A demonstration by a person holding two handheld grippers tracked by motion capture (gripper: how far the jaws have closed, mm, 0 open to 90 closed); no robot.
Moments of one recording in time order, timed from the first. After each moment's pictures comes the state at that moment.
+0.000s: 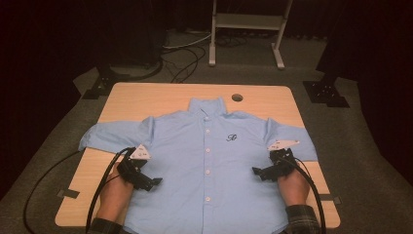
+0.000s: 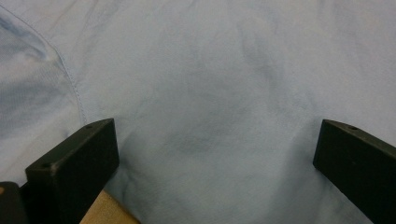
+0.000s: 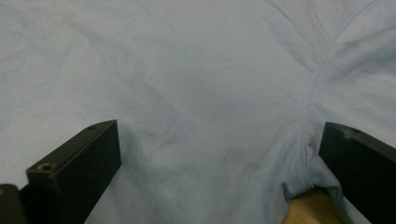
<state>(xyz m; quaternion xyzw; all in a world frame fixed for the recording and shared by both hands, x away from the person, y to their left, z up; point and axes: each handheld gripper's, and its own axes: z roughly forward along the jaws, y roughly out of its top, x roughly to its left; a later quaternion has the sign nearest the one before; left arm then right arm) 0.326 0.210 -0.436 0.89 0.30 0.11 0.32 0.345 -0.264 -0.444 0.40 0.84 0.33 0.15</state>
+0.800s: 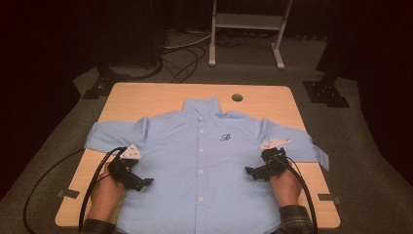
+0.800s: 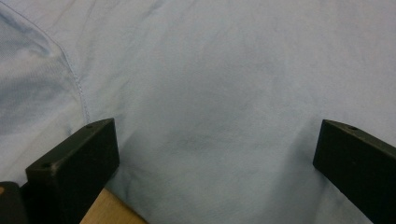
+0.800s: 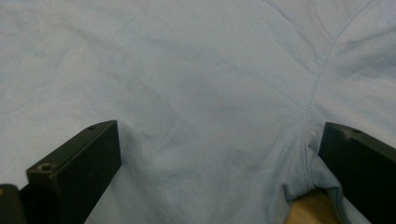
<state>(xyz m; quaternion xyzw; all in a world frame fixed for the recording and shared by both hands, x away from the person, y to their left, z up) 0.325 0.237 -0.435 0.89 0.30 0.11 0.31 0.348 -0.240 -0.443 0.40 0.85 0.32 0.15</state>
